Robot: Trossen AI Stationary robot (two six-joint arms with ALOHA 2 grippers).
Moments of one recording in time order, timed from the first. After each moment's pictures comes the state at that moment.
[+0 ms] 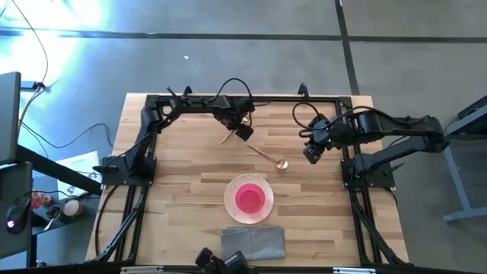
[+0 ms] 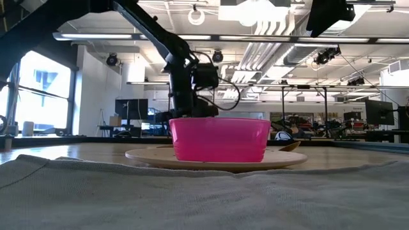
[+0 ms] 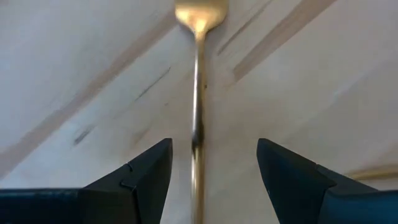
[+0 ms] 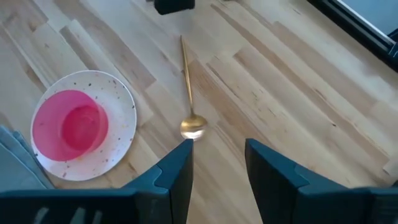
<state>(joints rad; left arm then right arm) 0.57 2.15 1.57 -0.78 -0.05 -0.42 0.05 1.13 1.29 -1.24 0.30 0.70</state>
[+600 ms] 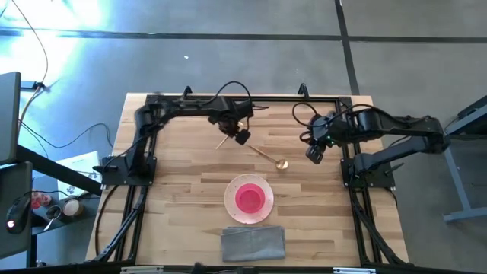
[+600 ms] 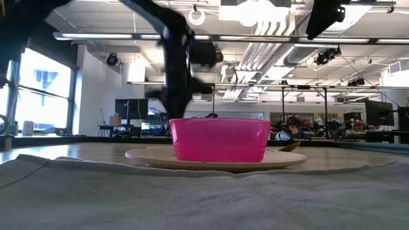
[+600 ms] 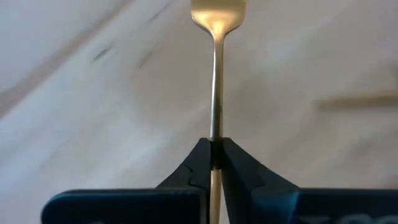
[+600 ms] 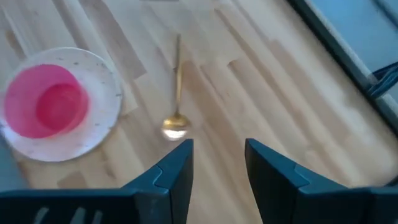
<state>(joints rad) 0.49 2.04 1.57 -0.97 -0.09 -0.54 0.01 1.13 1.29 -1.24 0.30 0.47</state>
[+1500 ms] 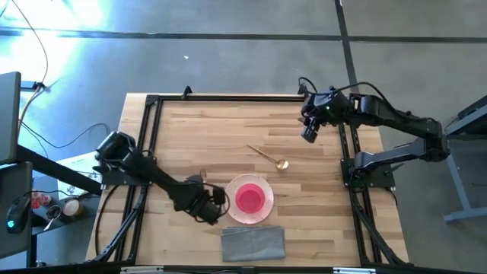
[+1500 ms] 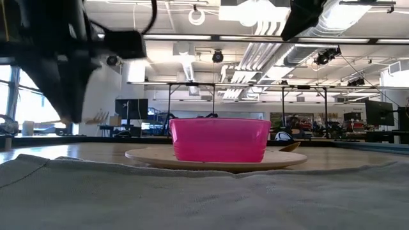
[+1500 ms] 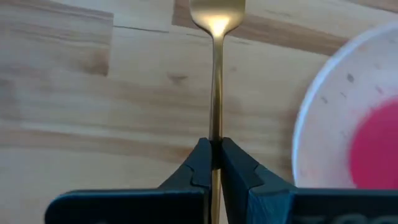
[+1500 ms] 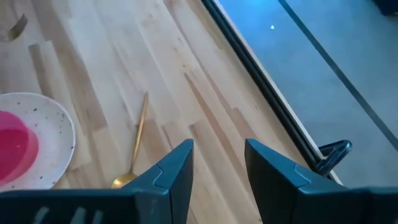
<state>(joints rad) -0.40 1.78 1.19 -0.99 -0.28 -2.26 -0.29 1.13 1.29 -0.99 0.23 0.04</state>
